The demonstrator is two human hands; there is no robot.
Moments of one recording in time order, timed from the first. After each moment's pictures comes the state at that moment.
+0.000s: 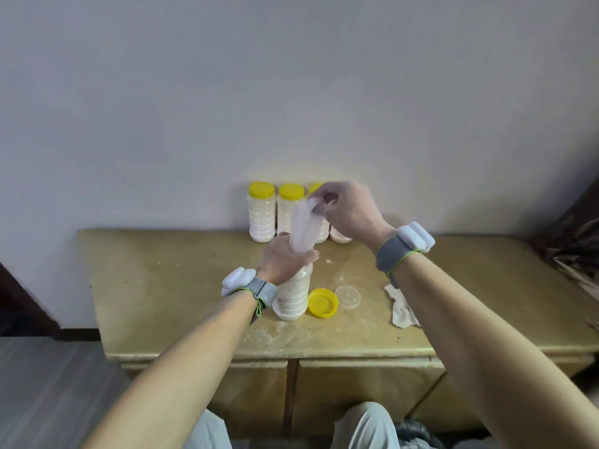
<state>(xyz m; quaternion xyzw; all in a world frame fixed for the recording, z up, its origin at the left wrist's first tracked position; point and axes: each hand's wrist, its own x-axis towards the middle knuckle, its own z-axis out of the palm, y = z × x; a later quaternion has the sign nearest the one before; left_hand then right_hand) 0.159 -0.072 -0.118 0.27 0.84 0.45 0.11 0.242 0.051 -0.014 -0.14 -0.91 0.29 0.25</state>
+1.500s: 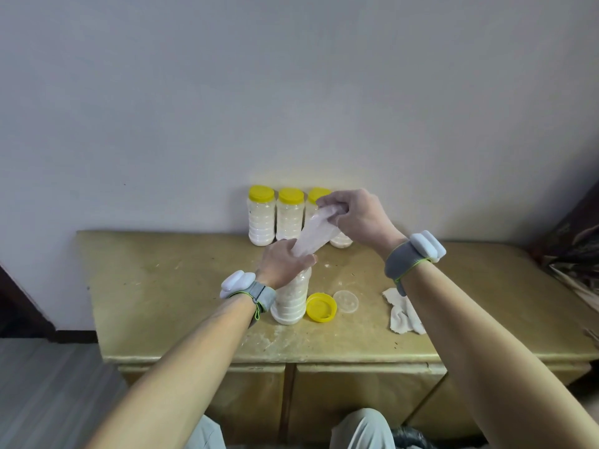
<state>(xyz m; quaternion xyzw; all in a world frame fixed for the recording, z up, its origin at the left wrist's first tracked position) 0.164 -0.075 -0.110 0.30 0.85 0.41 0.11 0.257 0.061 -0.011 -0.16 -0.91 0.34 0.20</state>
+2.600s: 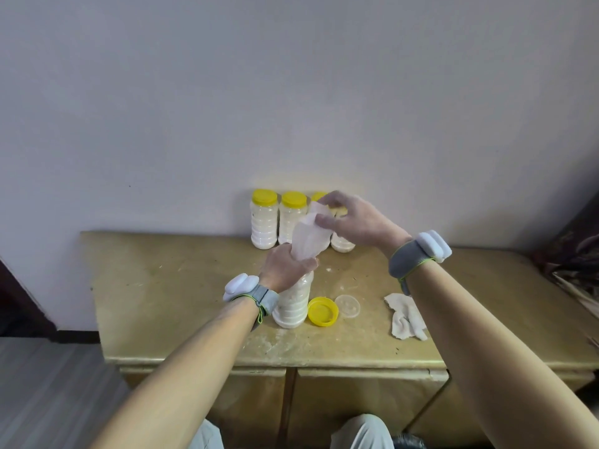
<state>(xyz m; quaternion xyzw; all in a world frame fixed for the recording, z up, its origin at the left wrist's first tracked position) 0.164 -0.075 -0.110 0.27 0.85 0.44 0.12 0.250 0.063 -0.005 -0.14 -0.93 0.32 0.11</state>
